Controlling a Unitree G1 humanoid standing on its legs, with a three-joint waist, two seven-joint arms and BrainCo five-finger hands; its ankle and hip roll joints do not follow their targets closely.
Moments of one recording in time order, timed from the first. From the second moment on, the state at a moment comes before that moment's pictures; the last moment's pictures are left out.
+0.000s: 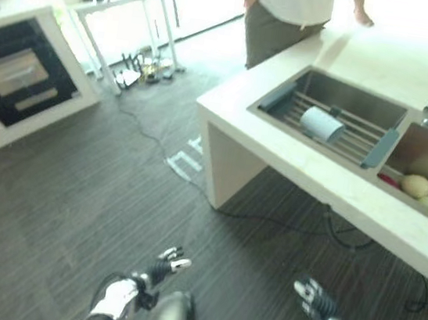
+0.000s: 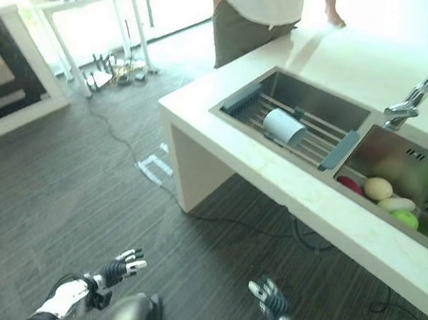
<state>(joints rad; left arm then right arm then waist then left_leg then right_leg) -0.08 0.26 -0.26 1.08 -0.33 -0.22 -0.36 -0.05 -0.31 0.19 1.23 0.60 -0.25 0.37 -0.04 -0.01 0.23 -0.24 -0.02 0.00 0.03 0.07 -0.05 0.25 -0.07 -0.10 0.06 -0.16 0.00</state>
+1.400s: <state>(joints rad) -0.02 0.23 -0.15 1.22 -0.39 -0.19 -0.24 -0.01 -0.35 0.07 1.33 0.49 -0.15 0.28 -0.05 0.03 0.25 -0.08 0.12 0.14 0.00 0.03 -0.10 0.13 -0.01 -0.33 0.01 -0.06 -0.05</state>
